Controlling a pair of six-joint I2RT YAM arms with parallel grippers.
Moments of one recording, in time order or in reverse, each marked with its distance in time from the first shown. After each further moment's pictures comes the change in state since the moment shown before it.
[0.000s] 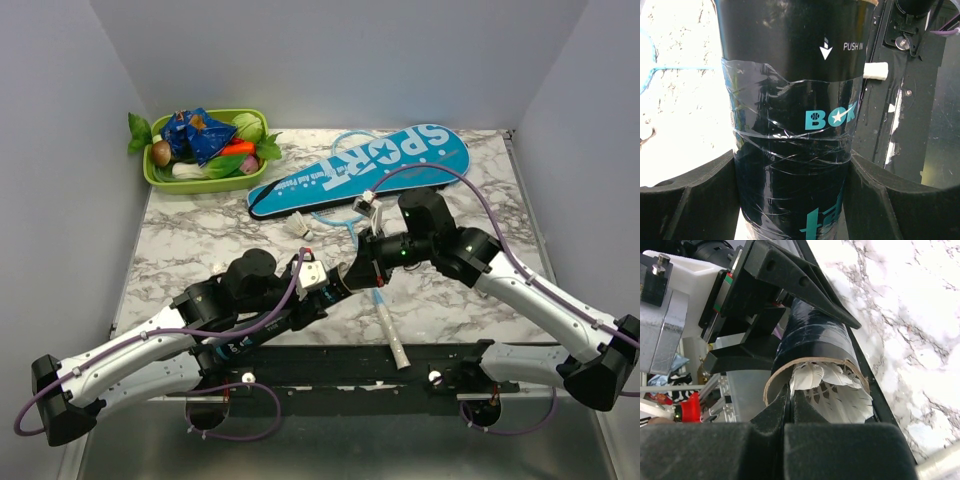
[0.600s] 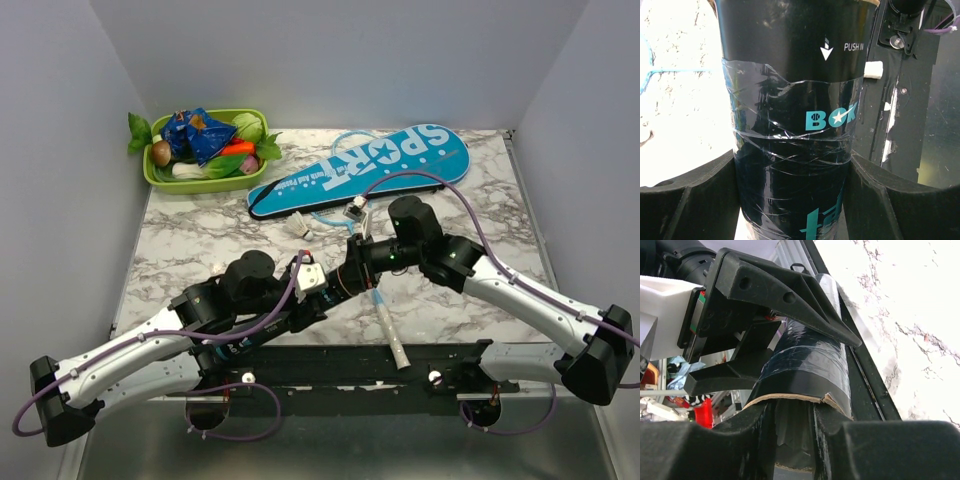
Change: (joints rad) left arm -0.002 -0.014 0.000 -0.008 0.004 0.004; right arm 0.040 0.032 -0.120 0.243 -0.014 0.133
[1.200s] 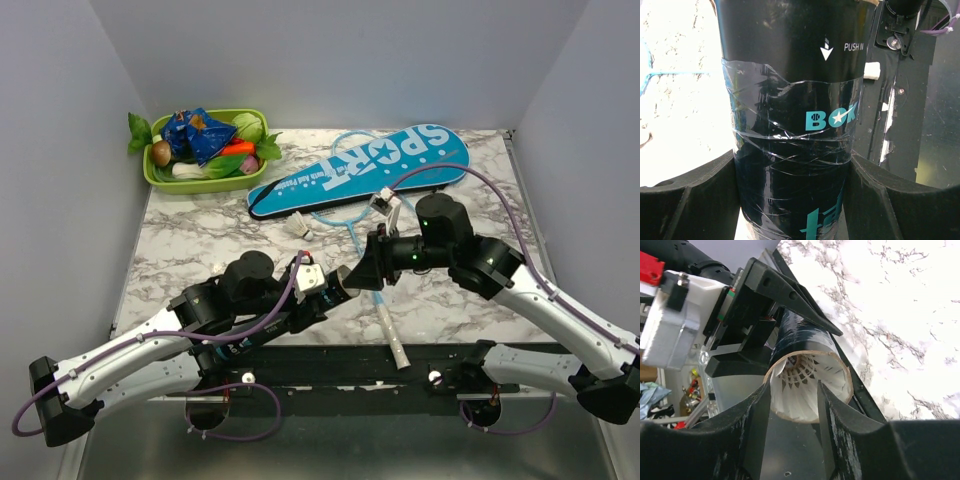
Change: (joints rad) left arm -0.005 -0.008 0.000 -0.002 0.004 0.001; right arm 0.001 -0.130 0.082 -0.192 0.171 -0.044
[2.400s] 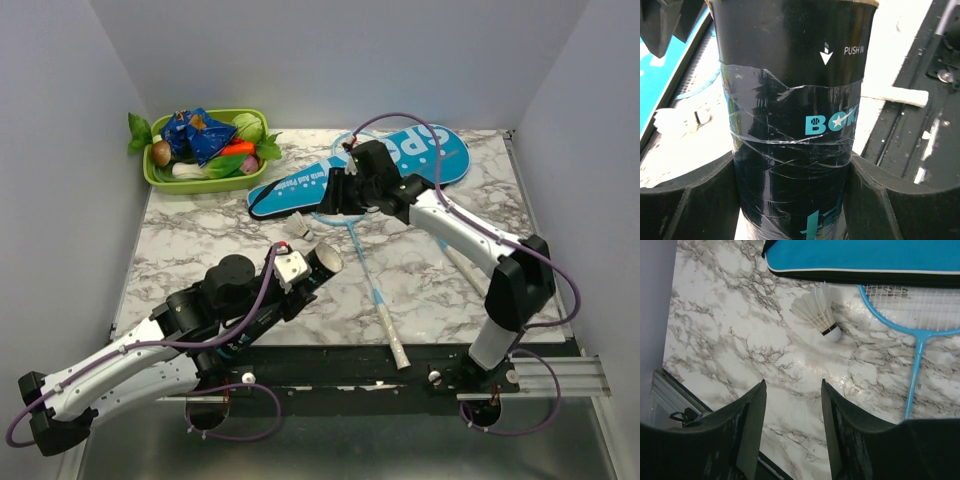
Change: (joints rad) left arm 0.000 -0.107 0.000 -0.004 -0.201 -0.018; right arm -0.166 0.613 0.375 0.054 0.398 0.029
